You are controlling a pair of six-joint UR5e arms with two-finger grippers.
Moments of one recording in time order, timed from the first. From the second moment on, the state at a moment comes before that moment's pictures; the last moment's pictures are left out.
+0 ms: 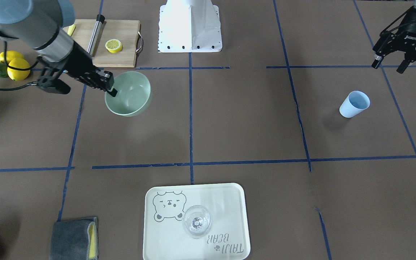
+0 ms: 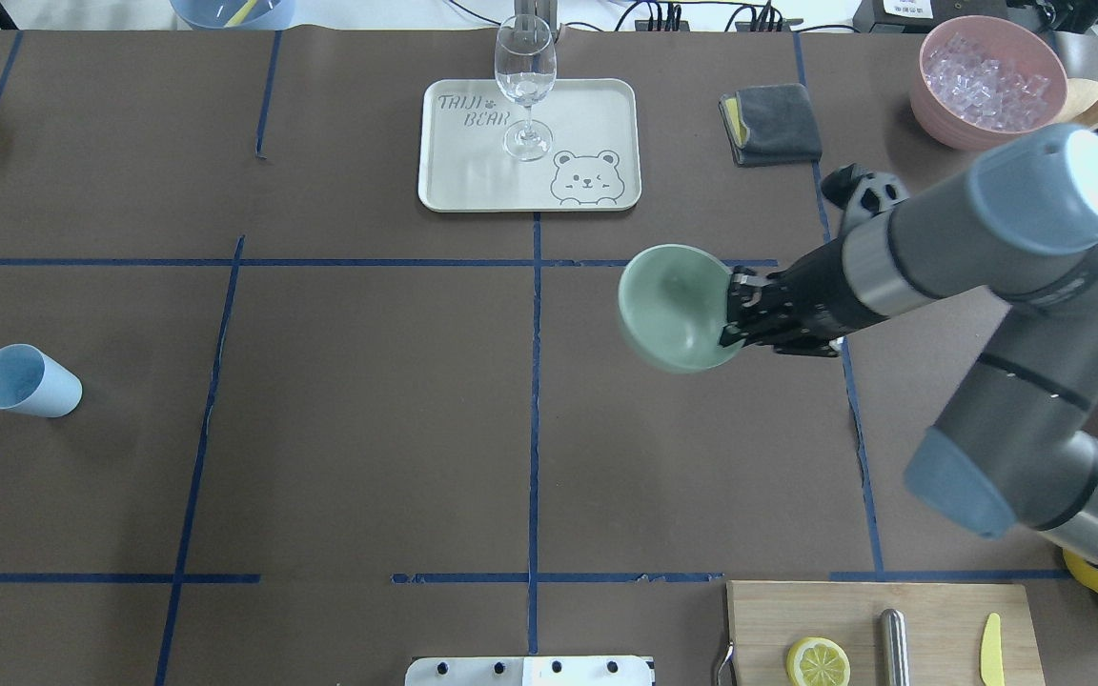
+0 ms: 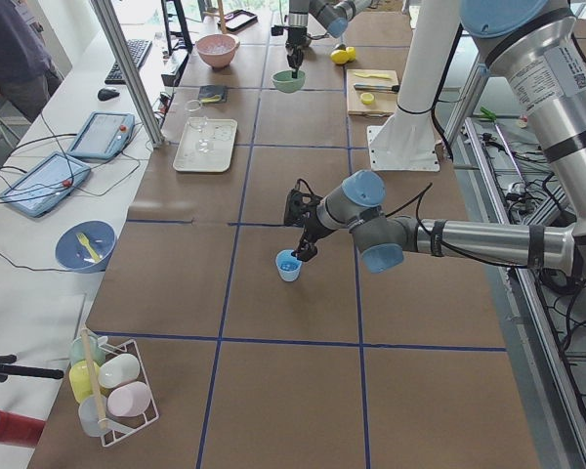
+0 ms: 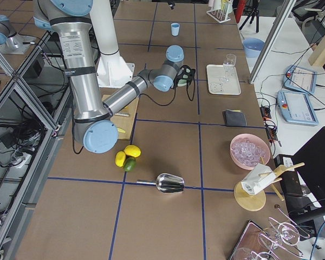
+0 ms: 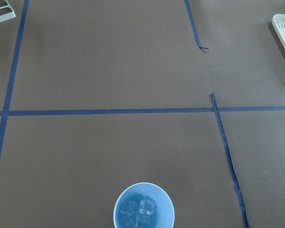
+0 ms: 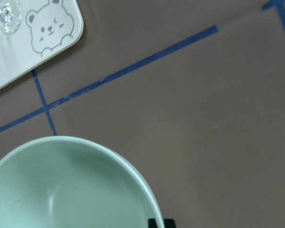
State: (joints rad) left arm -0.95 -1.07 -2.04 -2.64 -1.88 -0.99; right arm 0.68 -1.24 1.96 -1.23 2.12 1.65
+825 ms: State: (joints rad) left arm -0.54 -1.05 -2.05 -2.65 -1.44 -1.25; right arm 0.39 -0.74 1.59 -1.49 1.80 1.75
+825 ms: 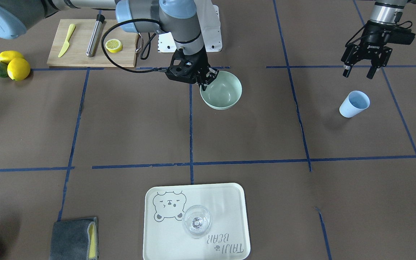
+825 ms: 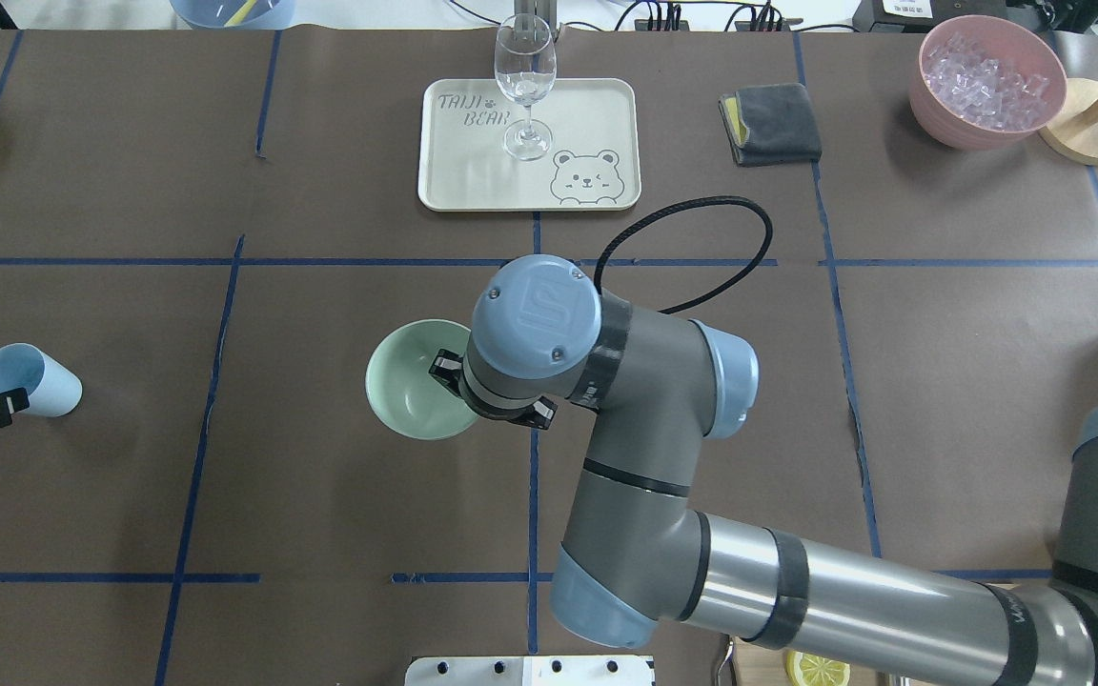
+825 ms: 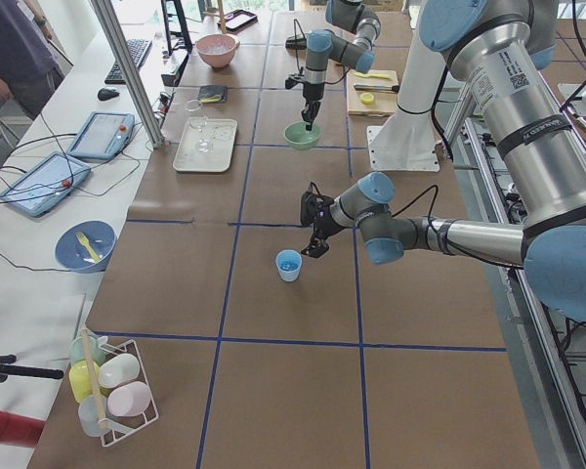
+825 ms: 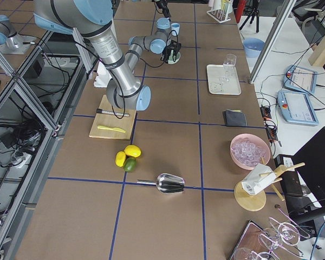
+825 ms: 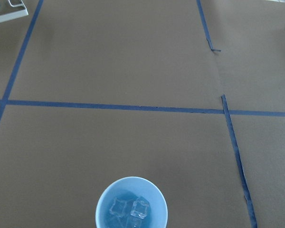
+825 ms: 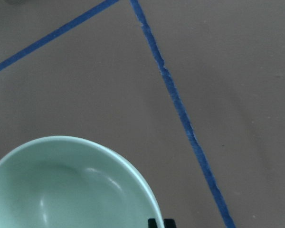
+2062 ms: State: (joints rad) left arm -0.32 -1.04 -2.00 -2.59 -1.15 -1.37; right arm 0.44 -0.65 1.45 -1.41 1.79 1.74
